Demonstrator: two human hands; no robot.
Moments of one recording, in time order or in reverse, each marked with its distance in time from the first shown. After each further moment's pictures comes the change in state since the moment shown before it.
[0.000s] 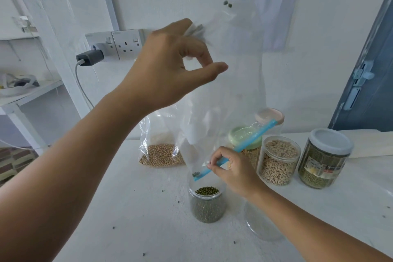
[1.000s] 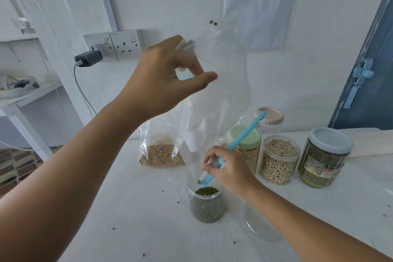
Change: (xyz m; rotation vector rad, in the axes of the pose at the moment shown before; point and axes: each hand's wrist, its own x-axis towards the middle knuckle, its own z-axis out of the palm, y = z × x) left_hand -0.010 -0.009 0.008 -0.043 -0.038 -0.084; right_hand 0.006 -0.014 0.005 0.028 -0.002 0.043
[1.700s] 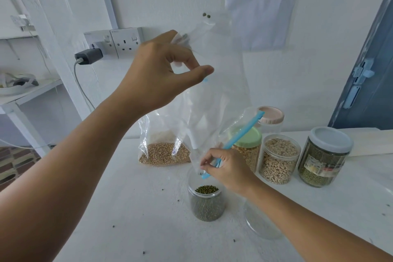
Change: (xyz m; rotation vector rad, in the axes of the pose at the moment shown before) left_hand 0.001 -0.007 -0.004 -0.017 0.040 -0.037; right_hand 0.001 -0.008 0.000 -0.008 -0.062 0.003
